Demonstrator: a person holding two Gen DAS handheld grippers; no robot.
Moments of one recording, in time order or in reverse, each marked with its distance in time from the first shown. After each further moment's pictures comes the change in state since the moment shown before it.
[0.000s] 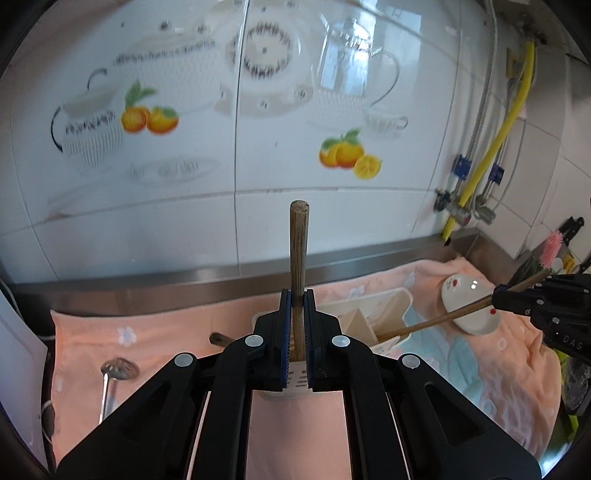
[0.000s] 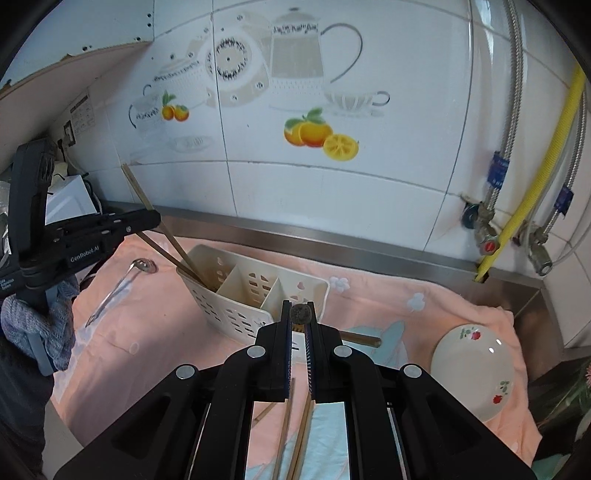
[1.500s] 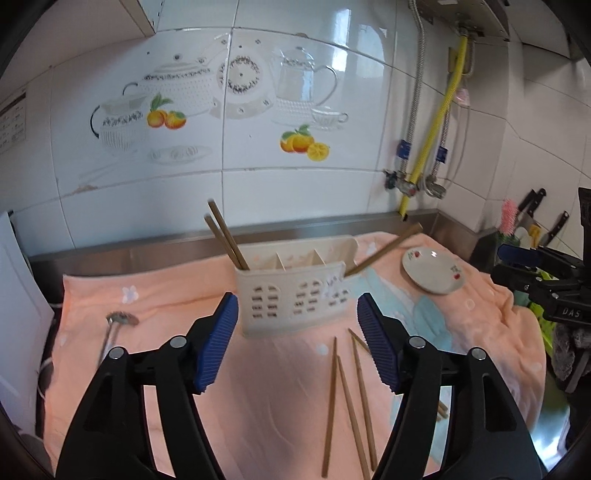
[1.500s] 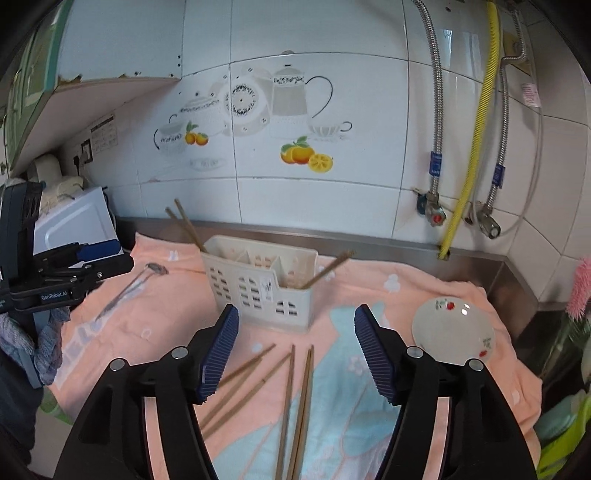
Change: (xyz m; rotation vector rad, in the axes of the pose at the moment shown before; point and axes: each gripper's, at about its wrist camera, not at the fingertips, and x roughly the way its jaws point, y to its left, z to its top) left arm -0.101 -0.027 -0.095 0.047 -0.074 -0.054; right arm -0.097 0.019 -0.103 0.034 -0.189 -0.056
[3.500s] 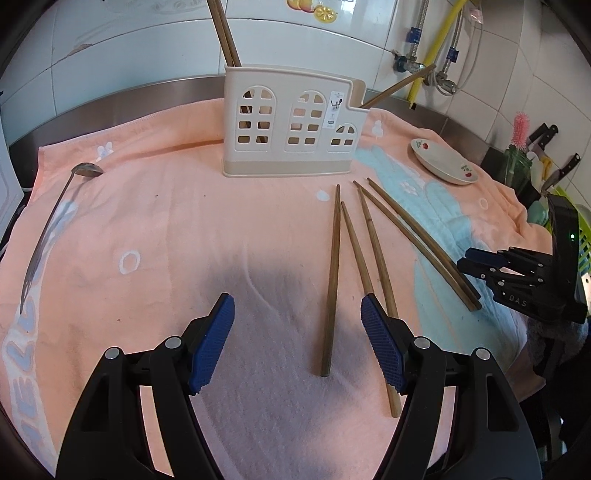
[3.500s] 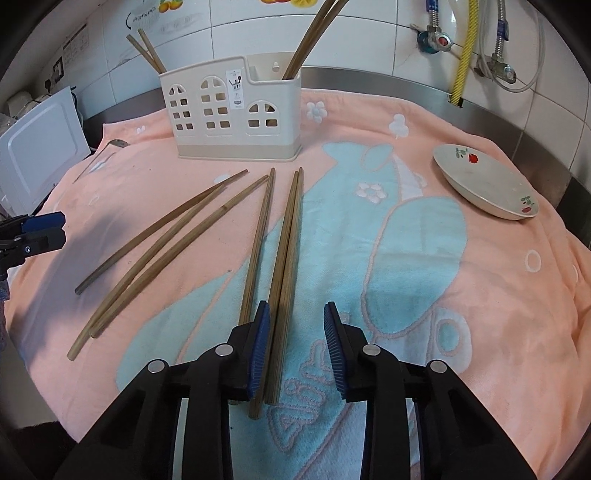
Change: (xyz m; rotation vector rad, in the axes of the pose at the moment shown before) left arm 0.054 0.002 -0.149 -0.063 0.281 -0.018; right arm 0.097 -0.011 -0.175 0.025 0.300 -0.034
